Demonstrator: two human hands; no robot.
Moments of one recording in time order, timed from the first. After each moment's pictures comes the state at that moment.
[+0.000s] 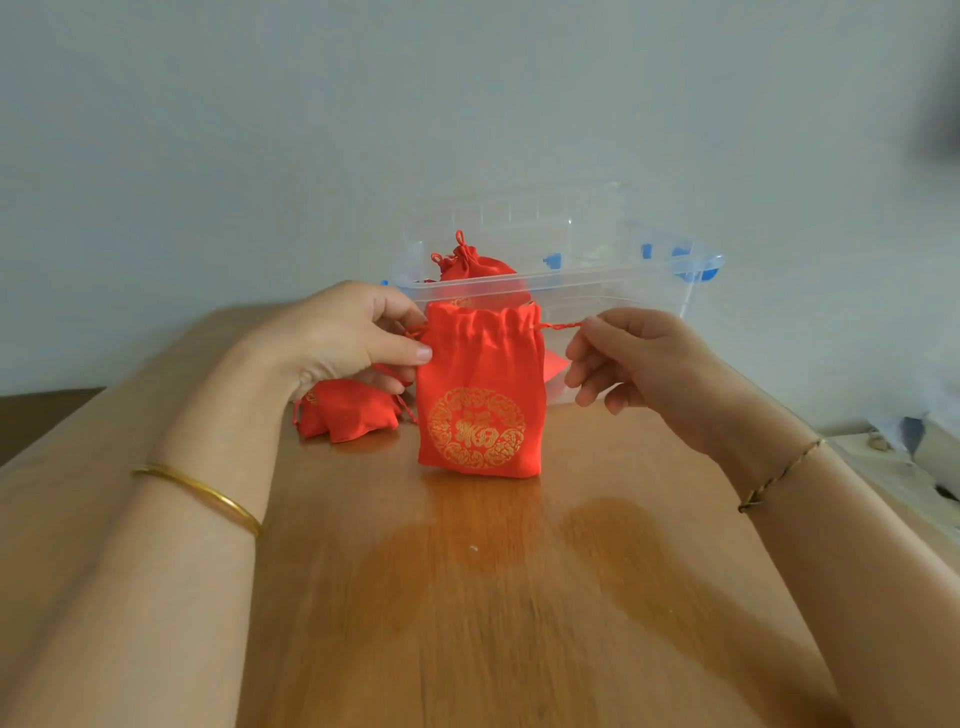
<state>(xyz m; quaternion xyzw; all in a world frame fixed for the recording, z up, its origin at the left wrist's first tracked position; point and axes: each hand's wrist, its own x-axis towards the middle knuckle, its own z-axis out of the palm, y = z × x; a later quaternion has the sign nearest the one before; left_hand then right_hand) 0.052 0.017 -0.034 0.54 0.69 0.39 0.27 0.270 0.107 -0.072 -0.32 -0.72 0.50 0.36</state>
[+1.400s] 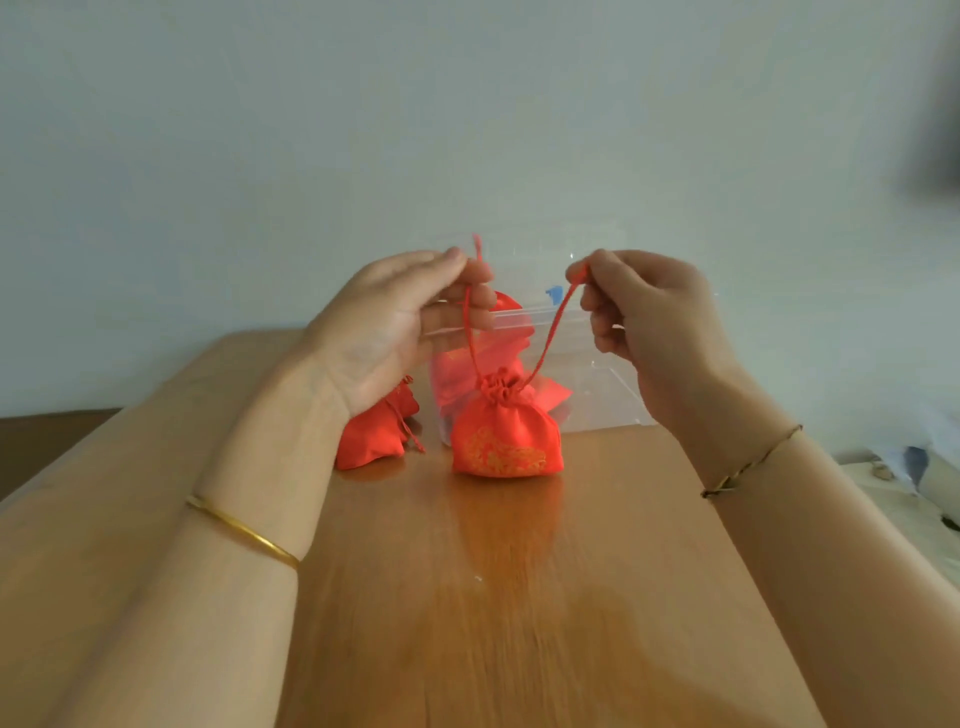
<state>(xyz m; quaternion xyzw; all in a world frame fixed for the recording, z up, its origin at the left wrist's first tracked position) 0.084 0.018 -0.012 0.53 0.46 0.61 0.38 0.247 0.093 -0.025 -0.28 -0.63 0.47 0.55</state>
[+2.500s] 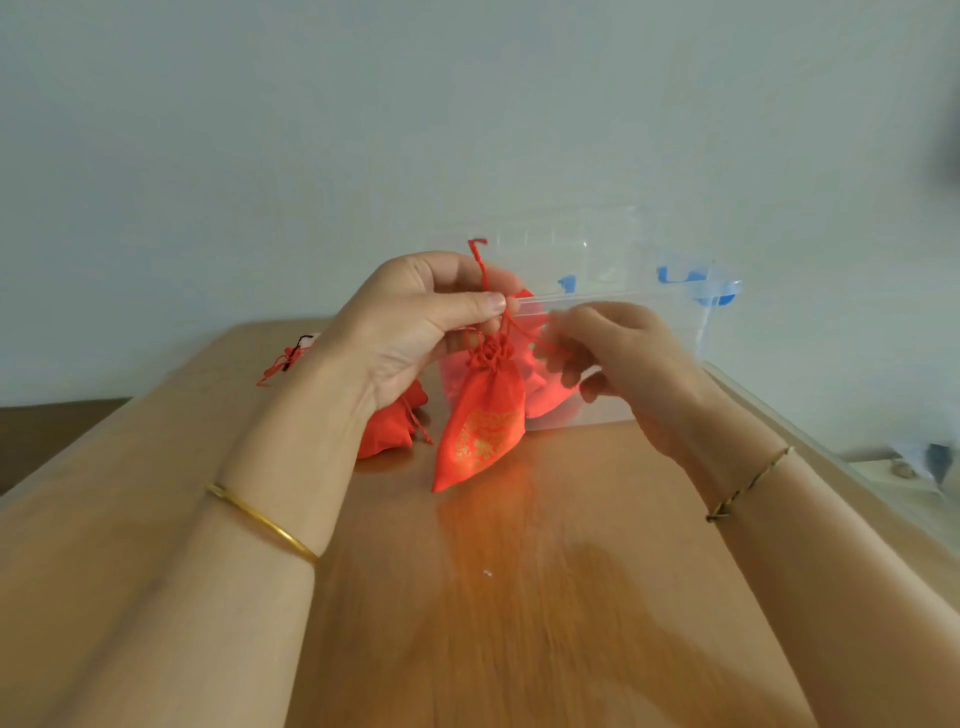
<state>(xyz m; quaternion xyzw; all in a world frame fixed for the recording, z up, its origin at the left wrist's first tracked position) 0.090 0.023 -0.020 0.55 0.52 0.58 0.31 0.239 0.095 -0.053 -0.28 -0.74 0.47 0.40</state>
